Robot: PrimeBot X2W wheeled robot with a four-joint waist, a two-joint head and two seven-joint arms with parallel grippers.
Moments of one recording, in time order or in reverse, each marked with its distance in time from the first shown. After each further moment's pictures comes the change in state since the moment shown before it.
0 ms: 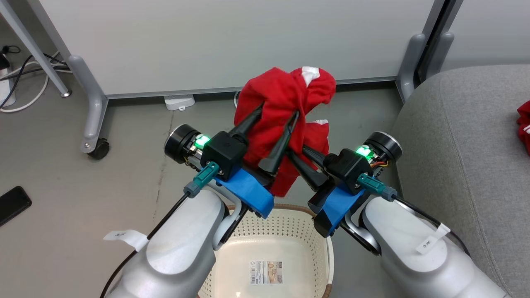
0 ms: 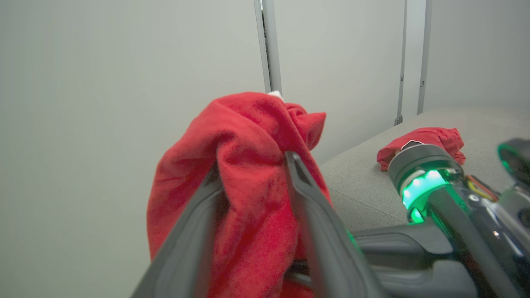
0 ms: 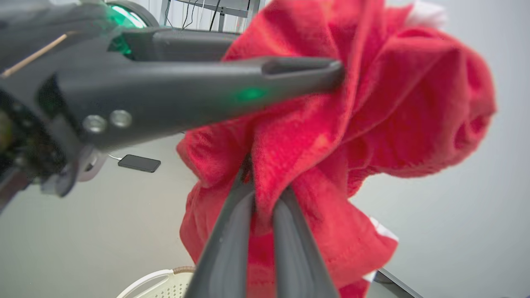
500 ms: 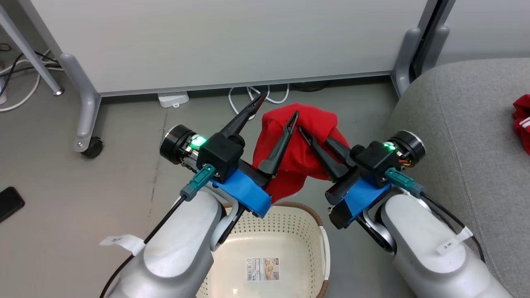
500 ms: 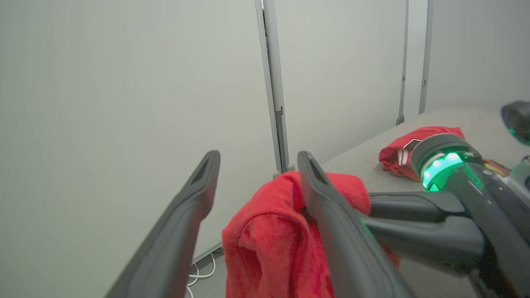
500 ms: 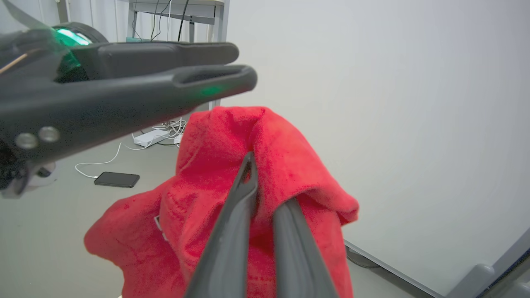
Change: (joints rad) left arm 0.017 -0.003 0.035 -0.016 0.035 0.001 0.000; right arm 0.053 -0.004 -0.116 -0.044 -0.012 0.000 0.000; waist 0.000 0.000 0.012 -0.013
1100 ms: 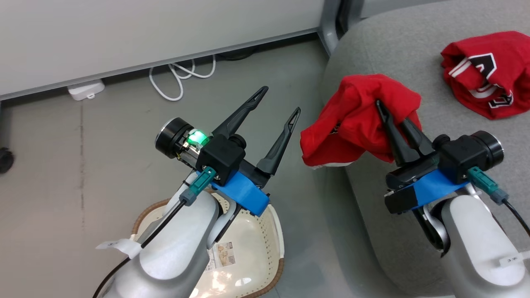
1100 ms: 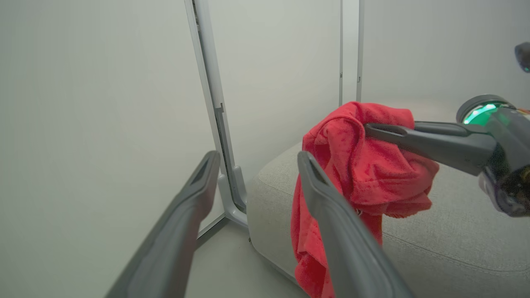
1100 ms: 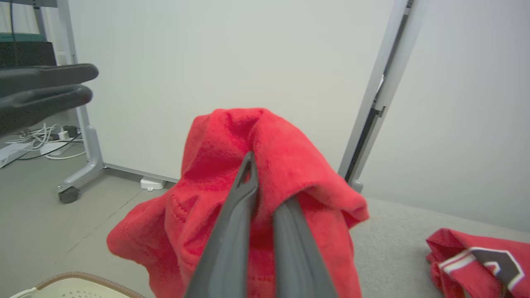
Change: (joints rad) left arm 0.005 0.028 0.002 -0.063 0.061 0.000 0.000; right arm 0.143 -0.041 -0.322 -0.175 -0.068 0.000 0.000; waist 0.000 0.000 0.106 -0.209
